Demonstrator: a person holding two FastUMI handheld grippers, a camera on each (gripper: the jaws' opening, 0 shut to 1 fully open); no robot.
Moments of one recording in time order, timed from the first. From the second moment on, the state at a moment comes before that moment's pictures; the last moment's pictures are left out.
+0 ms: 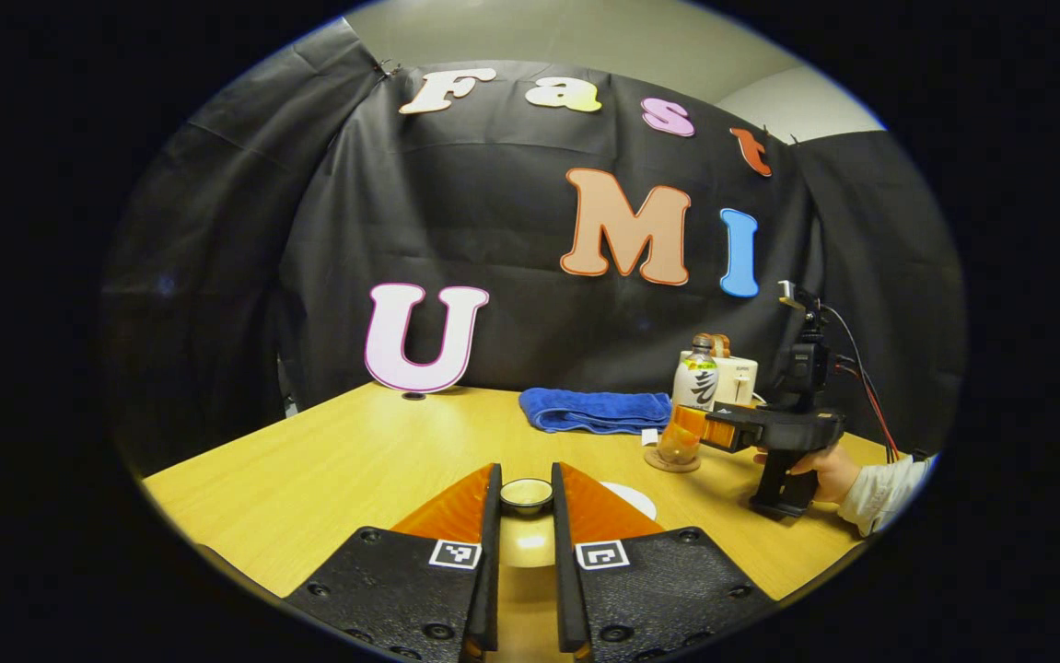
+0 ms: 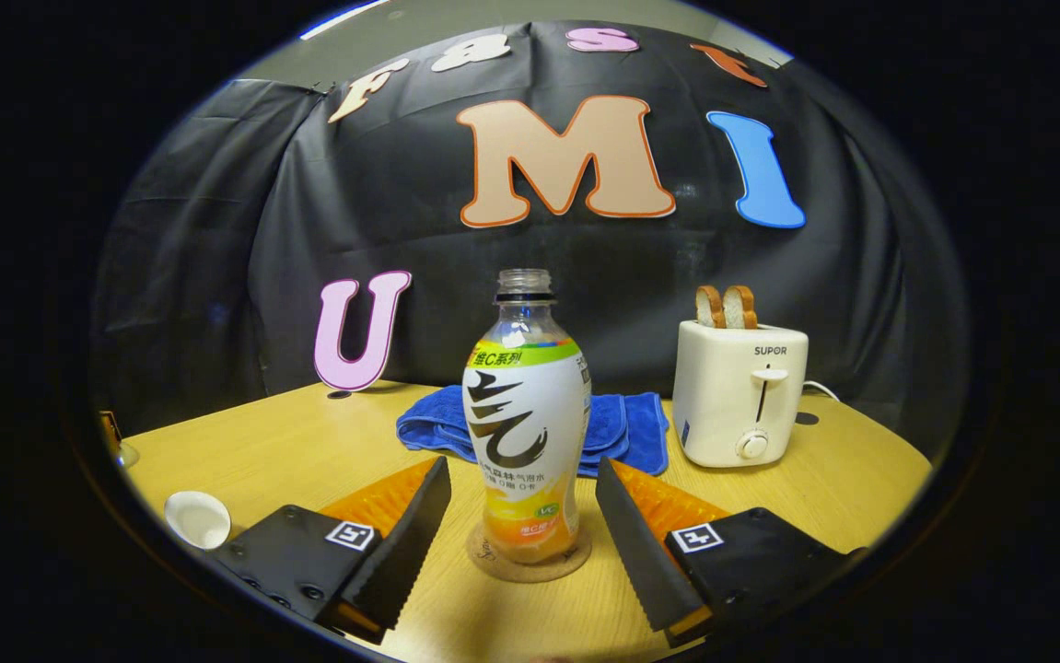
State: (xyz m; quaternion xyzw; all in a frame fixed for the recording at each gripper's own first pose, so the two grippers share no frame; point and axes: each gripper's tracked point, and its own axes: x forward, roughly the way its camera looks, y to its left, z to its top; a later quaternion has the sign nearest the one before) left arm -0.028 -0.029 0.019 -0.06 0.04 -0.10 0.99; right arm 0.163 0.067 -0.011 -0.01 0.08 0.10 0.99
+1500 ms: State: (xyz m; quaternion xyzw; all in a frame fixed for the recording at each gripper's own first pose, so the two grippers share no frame) left arm 0.018 -0.099 -0.023 -0.01 0.09 -0.13 0.99; right arm 0.079 0.014 0.029 0.02 0.02 0.10 0.99
